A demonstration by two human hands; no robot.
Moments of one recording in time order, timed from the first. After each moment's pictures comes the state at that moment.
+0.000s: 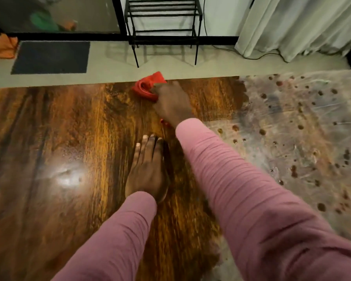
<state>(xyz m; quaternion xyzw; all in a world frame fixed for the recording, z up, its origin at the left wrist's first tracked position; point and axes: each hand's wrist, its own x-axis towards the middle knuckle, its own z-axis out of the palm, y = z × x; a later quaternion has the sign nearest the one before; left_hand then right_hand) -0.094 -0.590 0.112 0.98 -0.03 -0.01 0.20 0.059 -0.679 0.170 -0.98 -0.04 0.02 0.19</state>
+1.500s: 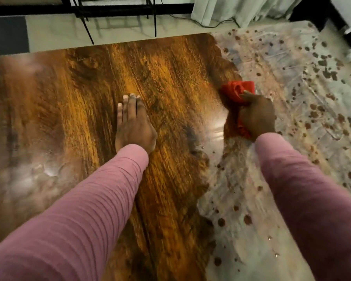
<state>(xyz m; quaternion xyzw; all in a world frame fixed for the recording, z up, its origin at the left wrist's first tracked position) -0.085 -0.607 0.117 0.98 -0.09 0.05 0.19 -0.114 -0.898 0.158 -0.95 0.28 -0.07 0.11</state>
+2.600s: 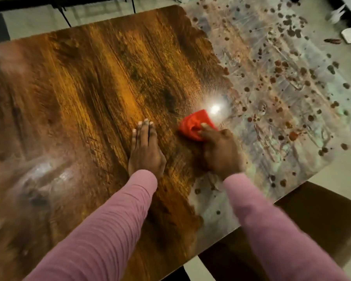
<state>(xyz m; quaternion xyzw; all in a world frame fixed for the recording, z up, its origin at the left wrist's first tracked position) -0.260 -0.612 0.129 0.97 -0.17 -0.05 0.17 -0.322 -0.802 0.160 -0.96 0.19 -0.04 0.19</state>
